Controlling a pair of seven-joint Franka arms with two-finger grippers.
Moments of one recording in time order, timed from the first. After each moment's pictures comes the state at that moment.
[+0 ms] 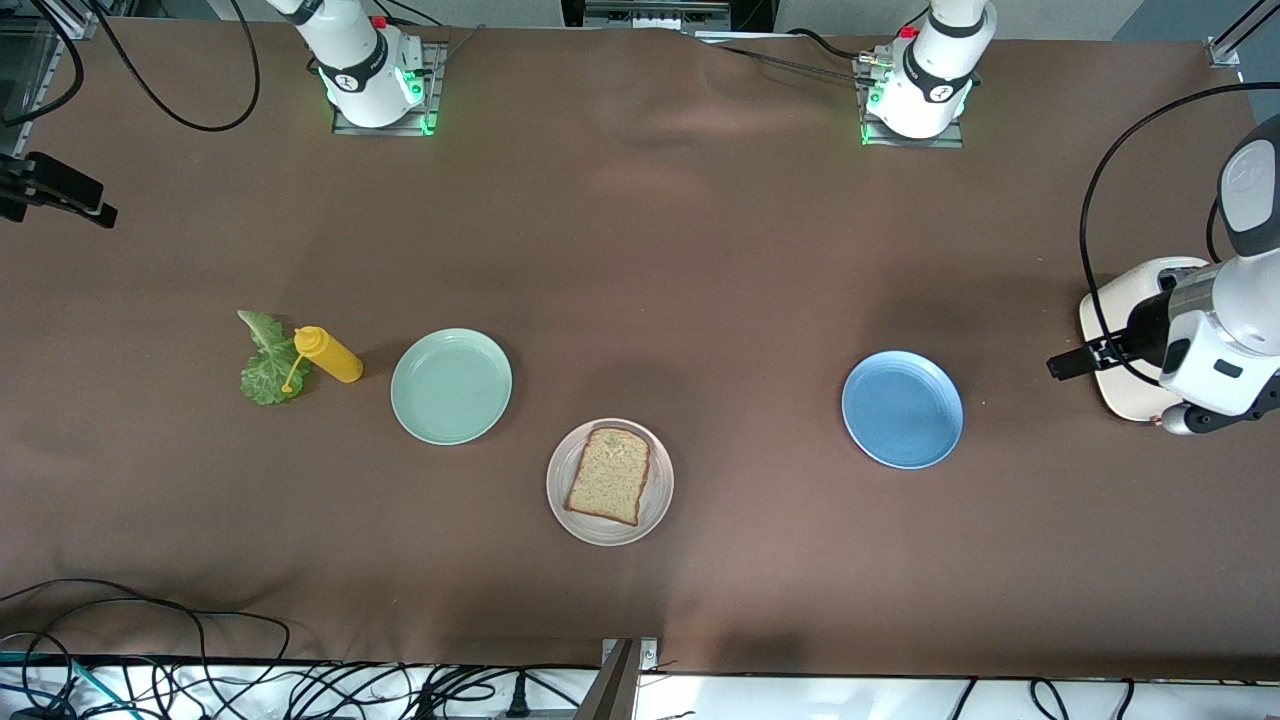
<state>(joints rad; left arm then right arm) 0.27 0.33 -0.30 -1.44 0.09 1.63 -0.39 0.04 0.04 -0.12 -1.49 0.00 1.46 -0.03</state>
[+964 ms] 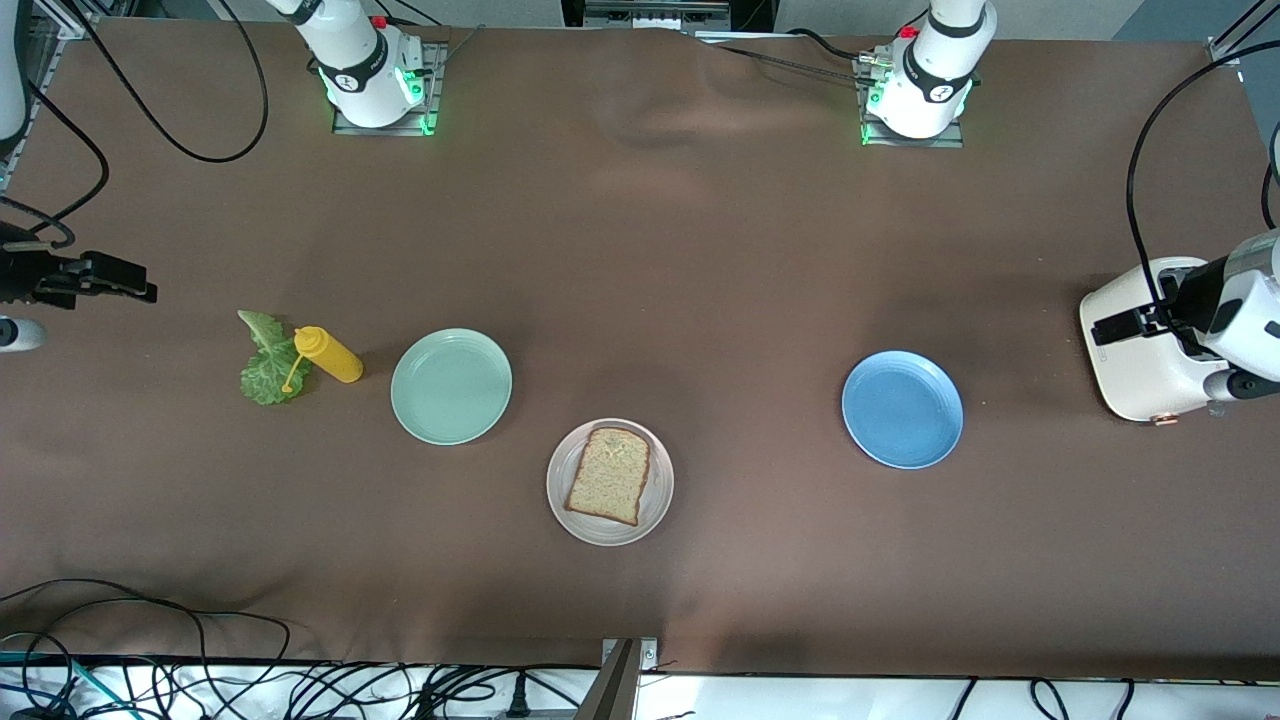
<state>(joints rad) 0.20 0.24 -0.15 -1.51 0.09 1.58 -0.20 0.03 0.23 -0.15 -1.48 0.03 1.59 -0.22</state>
